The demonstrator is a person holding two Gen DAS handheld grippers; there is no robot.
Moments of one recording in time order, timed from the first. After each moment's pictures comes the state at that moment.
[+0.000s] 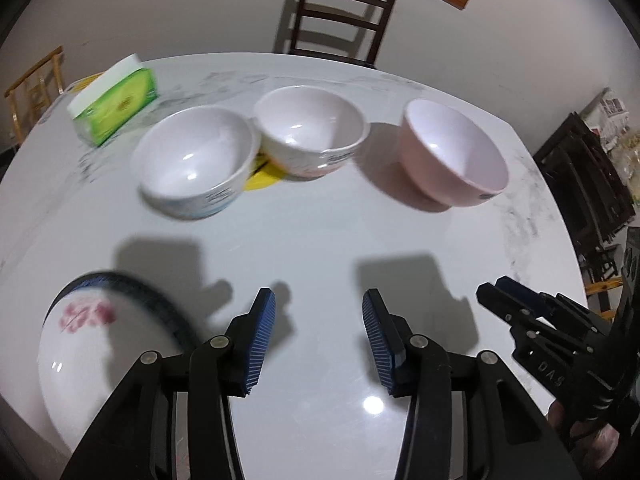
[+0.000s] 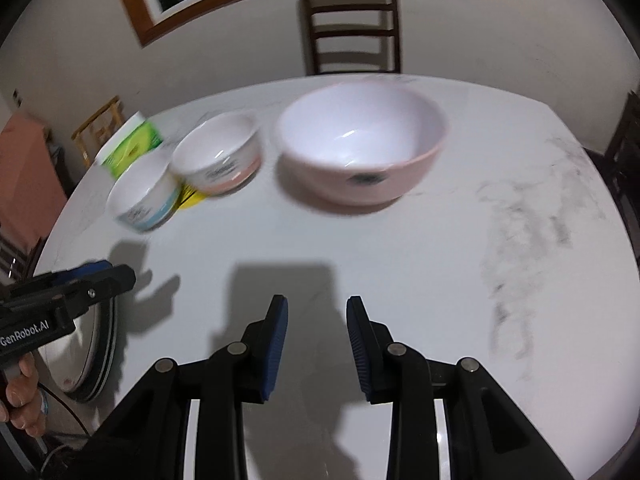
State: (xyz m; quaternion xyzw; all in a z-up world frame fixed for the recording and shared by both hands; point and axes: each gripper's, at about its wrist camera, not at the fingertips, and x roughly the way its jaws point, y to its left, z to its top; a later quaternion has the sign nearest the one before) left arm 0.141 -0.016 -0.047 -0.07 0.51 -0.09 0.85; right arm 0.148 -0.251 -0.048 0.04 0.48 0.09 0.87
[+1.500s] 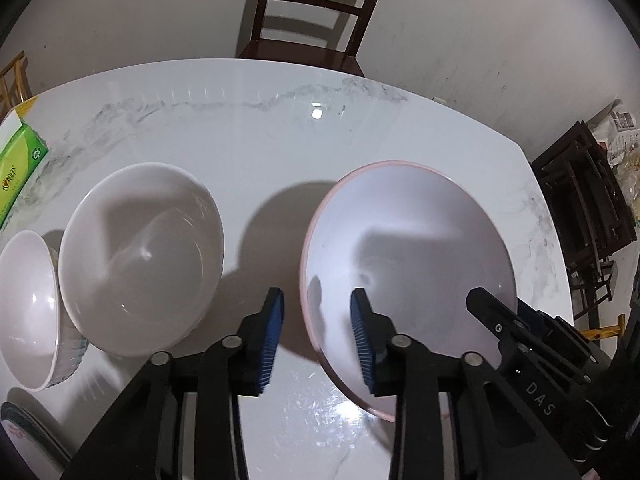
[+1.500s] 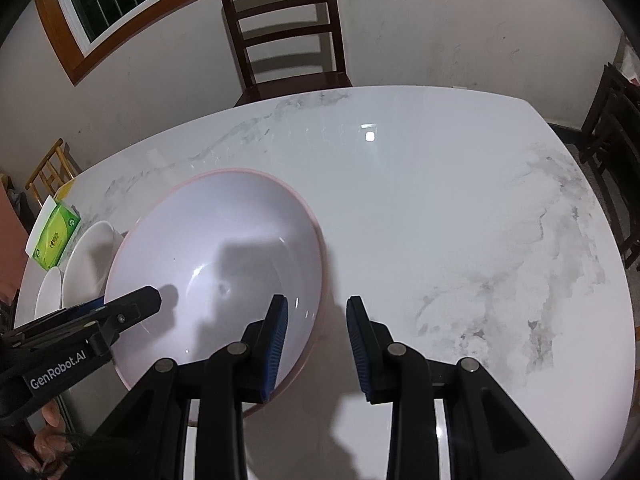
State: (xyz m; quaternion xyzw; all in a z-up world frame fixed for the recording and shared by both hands) left arm 0.302 -0.118 -0.072 -0.09 0.54 -0.09 0.83; right arm 0.294 -0.319 -0.062 0.07 0.50 0.02 0.86
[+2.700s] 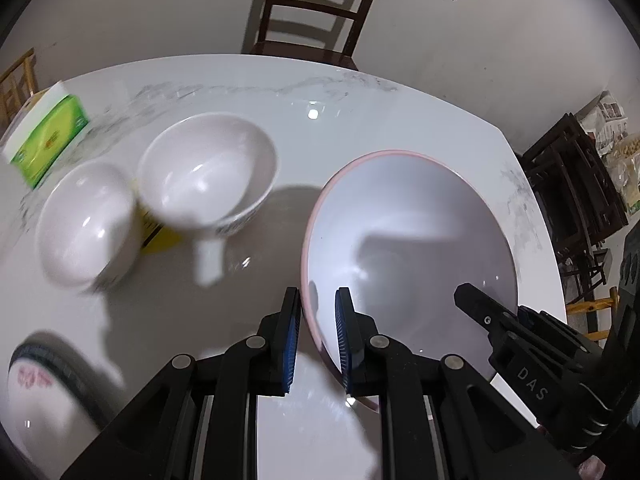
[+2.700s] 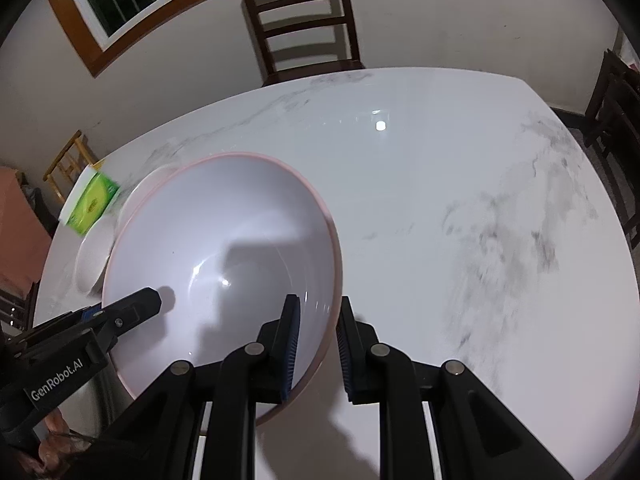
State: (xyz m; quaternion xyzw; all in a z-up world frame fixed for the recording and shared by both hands) left arm 0.218 -0.084 -0.045 -0.09 0.54 -0.10 0.83; right arm 0.204 -0.281 -0.044 0.09 0.52 0.05 0.85
